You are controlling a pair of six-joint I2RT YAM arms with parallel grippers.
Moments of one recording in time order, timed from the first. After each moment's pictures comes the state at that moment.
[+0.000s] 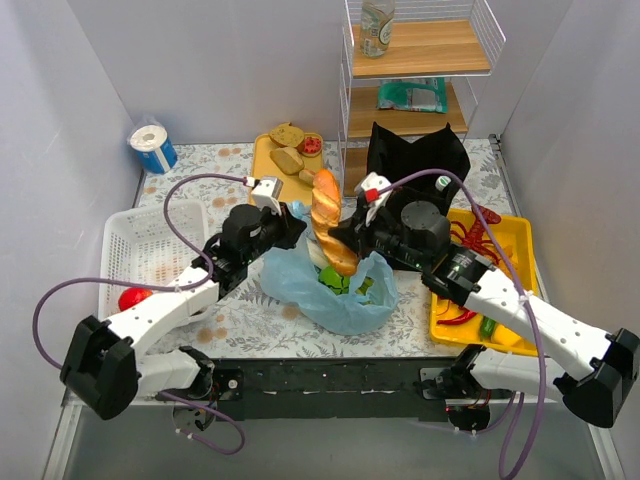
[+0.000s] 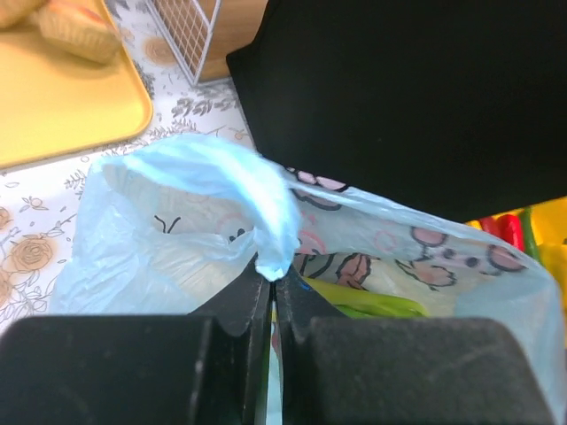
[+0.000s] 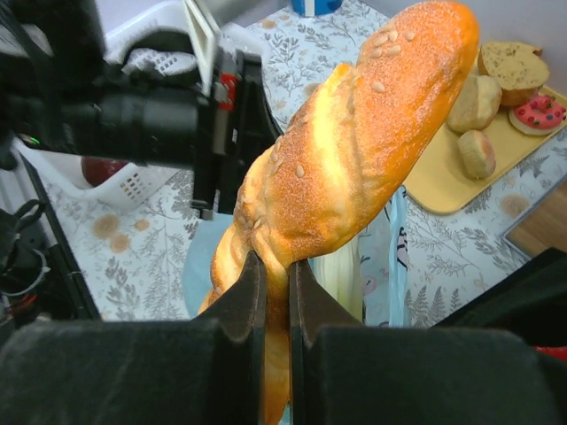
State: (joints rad) left arm -0.61 1.22 0.76 0.20 0.04 -0.42; right arm 0.86 1.06 1.02 -0.12 -0.14 0.09
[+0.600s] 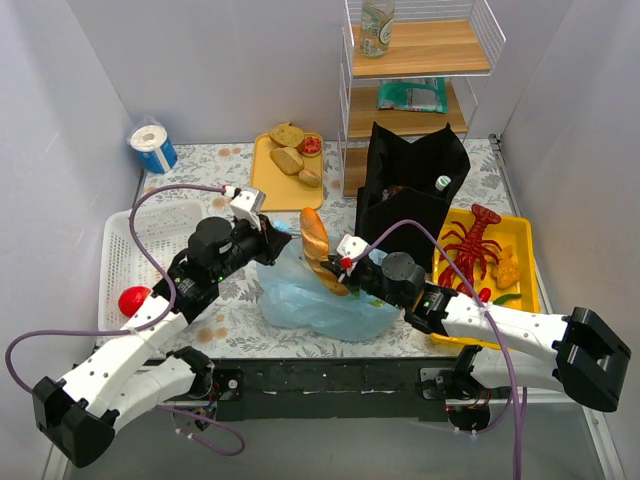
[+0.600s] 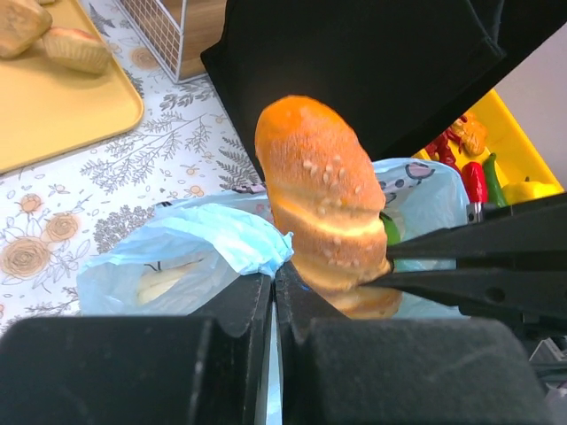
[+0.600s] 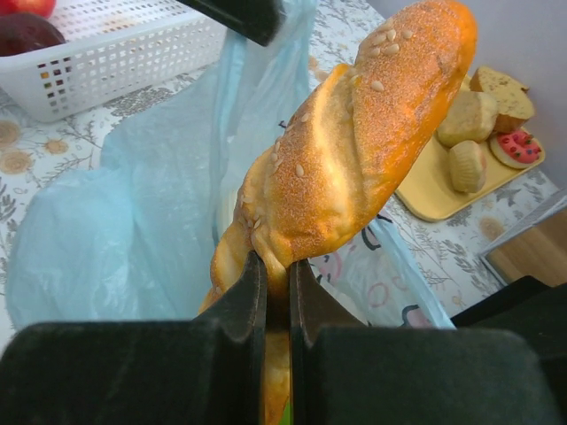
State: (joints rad) left arm -0.61 0.88 0.78 -0.13 0.12 -0.33; right arm 1.04 1.12 0.56 0.43 0.02 -0.21
